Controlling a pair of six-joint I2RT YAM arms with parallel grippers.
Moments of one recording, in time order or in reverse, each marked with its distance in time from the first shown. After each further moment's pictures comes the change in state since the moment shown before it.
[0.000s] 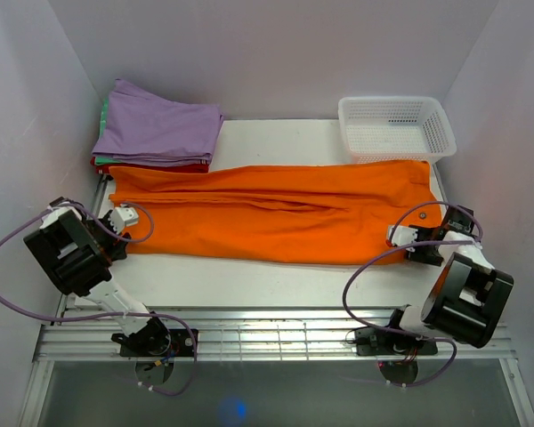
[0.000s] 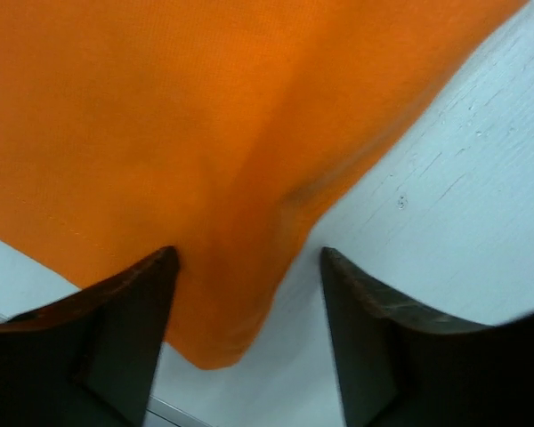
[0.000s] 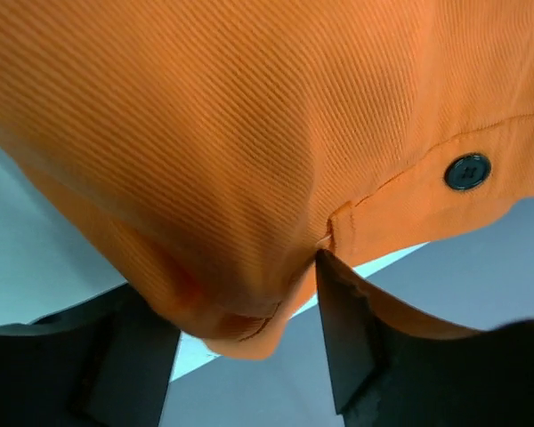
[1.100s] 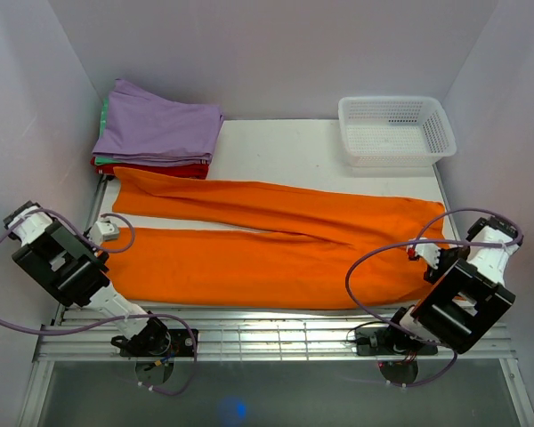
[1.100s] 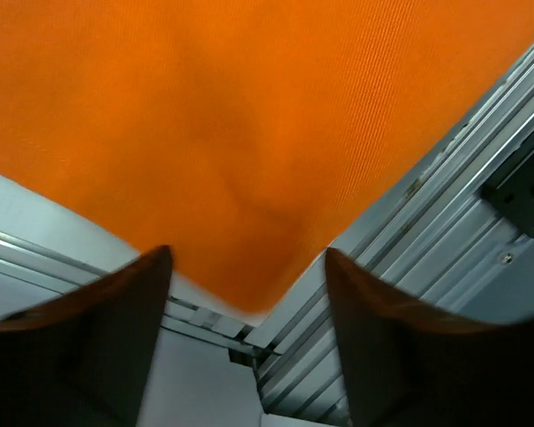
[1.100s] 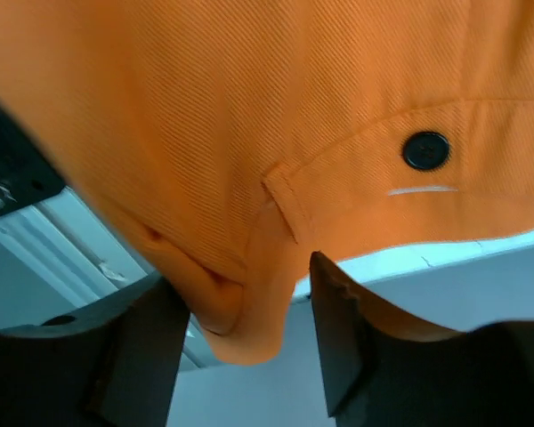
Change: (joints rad) left arm 0.182 -0.060 0.137 -0.467 -0.188 0.194; right arm -0.253 -0.027 0.252 -0.774 0.049 -0.118
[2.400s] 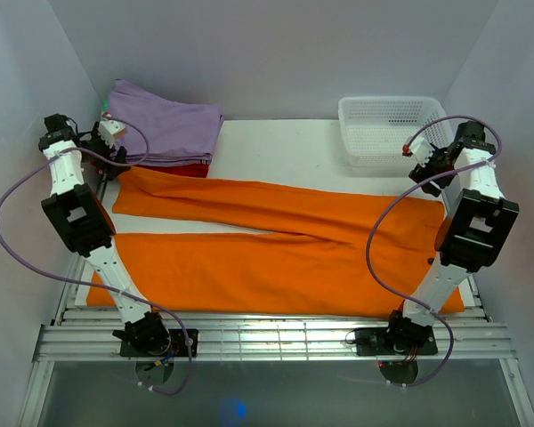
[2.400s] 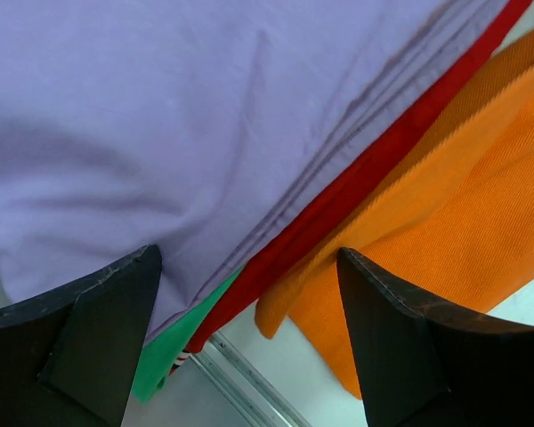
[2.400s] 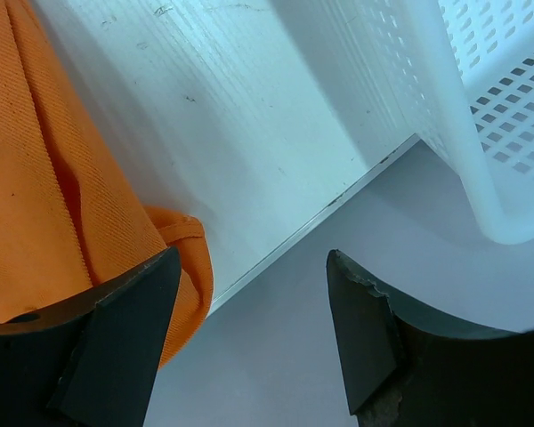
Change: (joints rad) left arm -0.377 0.498 0.850 0.450 0.482 -0.671; right arm 0.379 0.619 0.744 0.409 -0.122 0.644
